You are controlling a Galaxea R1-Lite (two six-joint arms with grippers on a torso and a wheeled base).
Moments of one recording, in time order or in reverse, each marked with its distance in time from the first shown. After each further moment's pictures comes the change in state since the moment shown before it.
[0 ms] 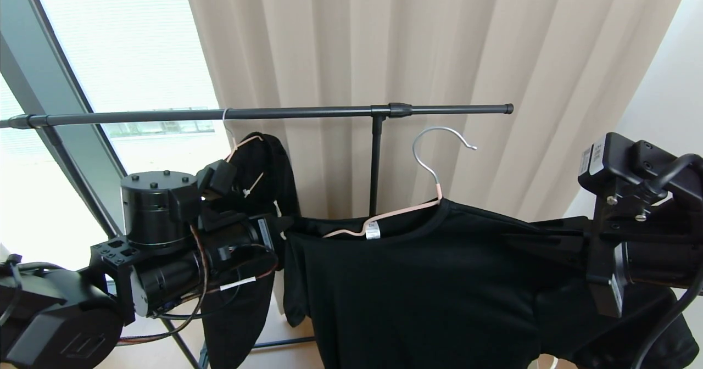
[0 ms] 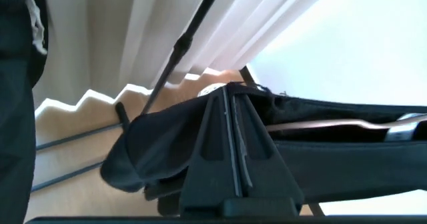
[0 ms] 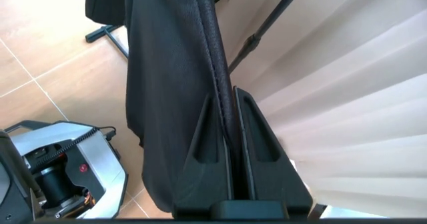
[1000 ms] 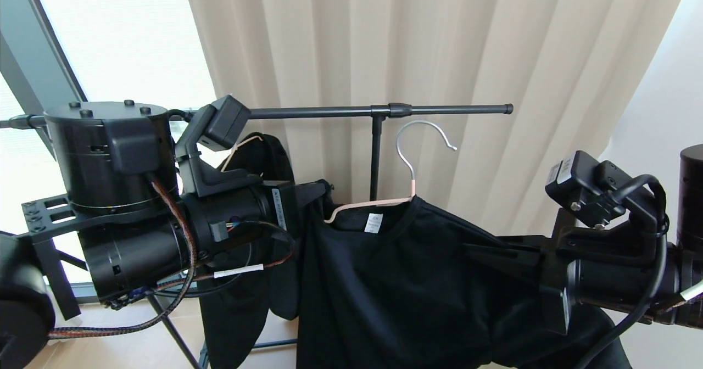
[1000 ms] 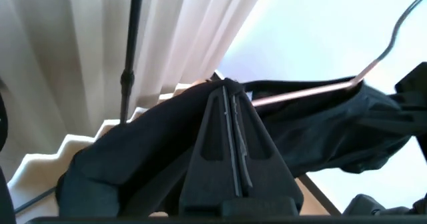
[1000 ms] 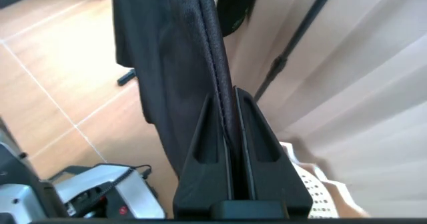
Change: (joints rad) left arm -0.188 -0.173 -0.208 0.279 0.012 0.116; right arm 0.117 0.055 0.179 -0.351 -0.012 0.262
